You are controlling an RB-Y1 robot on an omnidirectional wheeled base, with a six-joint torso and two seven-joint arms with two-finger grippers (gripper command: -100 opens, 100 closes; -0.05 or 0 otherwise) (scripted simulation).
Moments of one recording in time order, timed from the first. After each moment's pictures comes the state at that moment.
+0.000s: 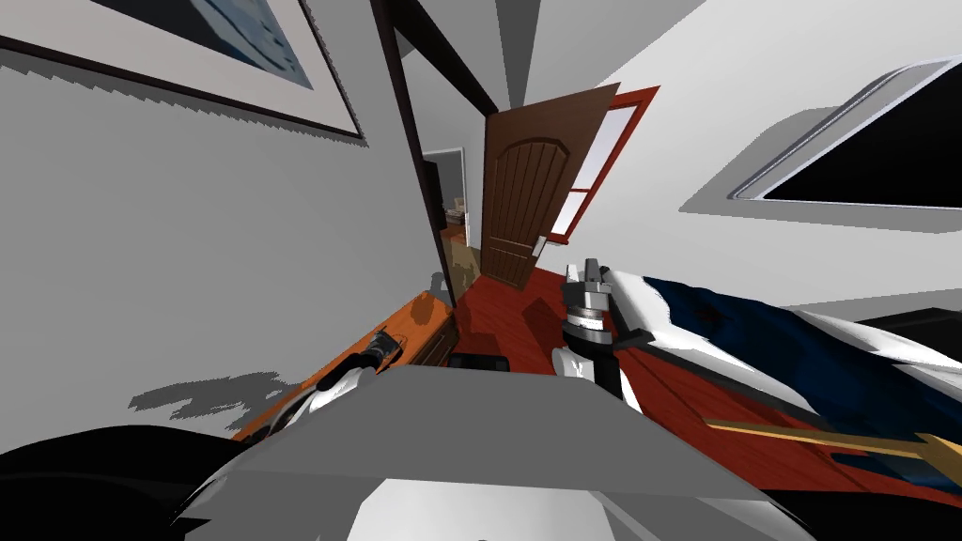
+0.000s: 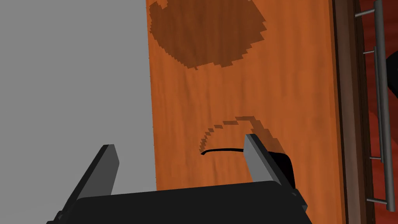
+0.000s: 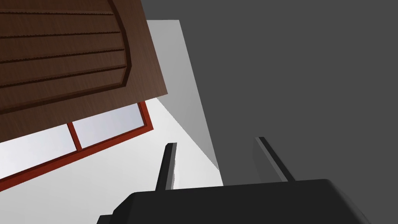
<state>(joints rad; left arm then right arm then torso) 0.60 0.26 0.25 -1.72 0.52 0.33 0.38 0.53 -0.04 0.02 -2.36 0.06 -0.44 -0.08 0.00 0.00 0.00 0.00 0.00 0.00</state>
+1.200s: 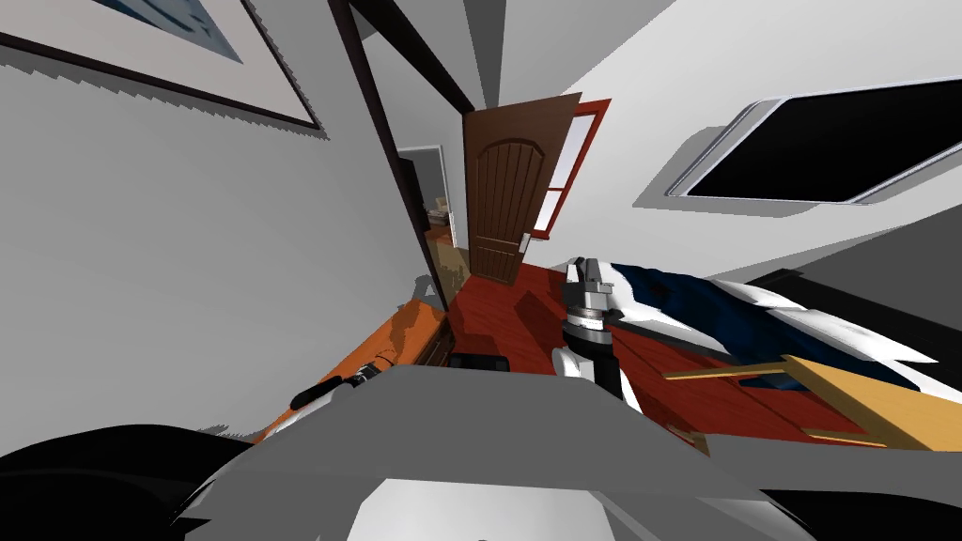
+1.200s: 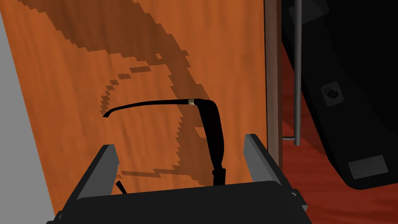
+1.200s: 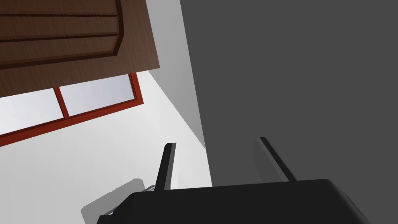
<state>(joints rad) 0.63 0.31 0.33 -1.54 0.68 0.66 0.45 0.53 -0.04 0.02 -2.36 0.06 -0.44 -0.08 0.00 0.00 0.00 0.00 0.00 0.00</state>
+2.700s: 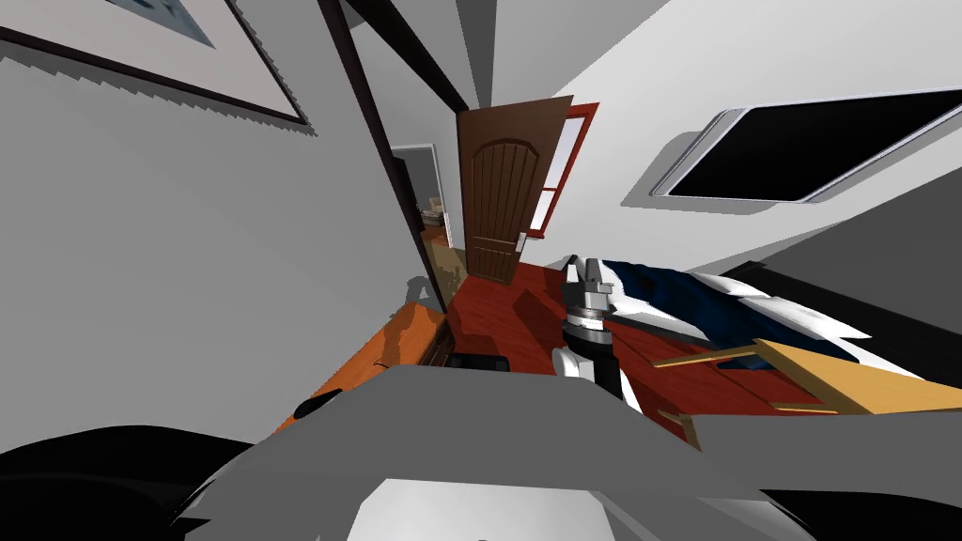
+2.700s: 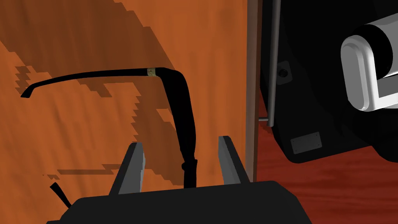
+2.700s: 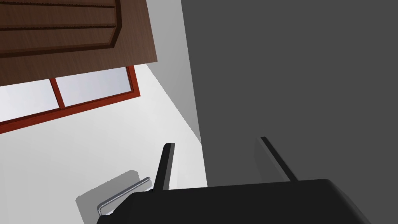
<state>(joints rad) 0.59 0.31 0.34 -1.36 0.74 0.74 0.45 0.53 -0.04 0.02 -2.36 0.06 -0.44 -0.08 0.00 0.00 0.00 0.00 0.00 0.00</state>
